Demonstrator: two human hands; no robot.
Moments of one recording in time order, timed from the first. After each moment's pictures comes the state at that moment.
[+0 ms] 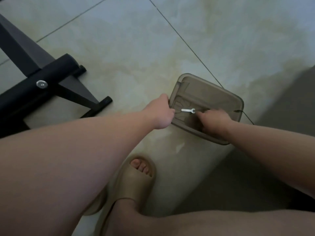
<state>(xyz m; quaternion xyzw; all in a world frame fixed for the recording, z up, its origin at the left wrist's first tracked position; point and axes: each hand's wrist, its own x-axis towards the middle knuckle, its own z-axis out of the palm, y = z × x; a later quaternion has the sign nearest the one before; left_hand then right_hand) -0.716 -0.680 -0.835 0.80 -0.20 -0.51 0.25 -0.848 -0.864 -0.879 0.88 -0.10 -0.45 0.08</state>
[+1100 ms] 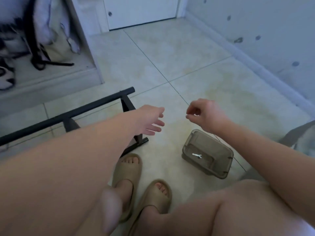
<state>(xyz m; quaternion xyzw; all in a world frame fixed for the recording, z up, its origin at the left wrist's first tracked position) -0.667 -0.541 -0.588 0.74 0.02 -0.48 0.47 -0.763 -0.734 -0.576 0.97 -0.10 0.00 -0.23</state>
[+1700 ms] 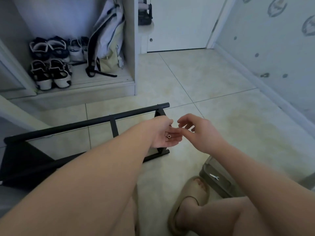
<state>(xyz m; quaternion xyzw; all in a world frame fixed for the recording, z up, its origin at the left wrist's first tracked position) -0.674 -0.454 -0.554 0.56 0.17 -0.50 0.63 -0.748 -0.602 -0.540 0.94 -0.02 0.00 -0.34</state>
